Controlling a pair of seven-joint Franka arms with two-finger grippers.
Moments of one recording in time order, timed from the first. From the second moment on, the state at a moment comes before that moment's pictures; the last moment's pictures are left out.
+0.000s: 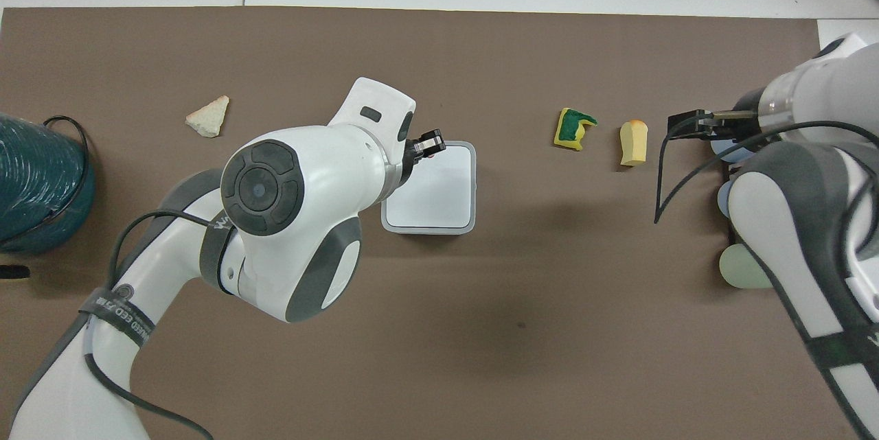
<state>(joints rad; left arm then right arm) -0.55 0.18 -0.06 -1.84 -0.17 2.46 -0.76 0.14 0.13 -0.10 -1.80 0.02 2.09 0.08</state>
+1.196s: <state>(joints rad) -0.57 0.32 -0.06 -1.84 -0.17 2.61 -0.80 0.15 0.38 -0.10 -1.95 0.08 2.51 0.05</state>
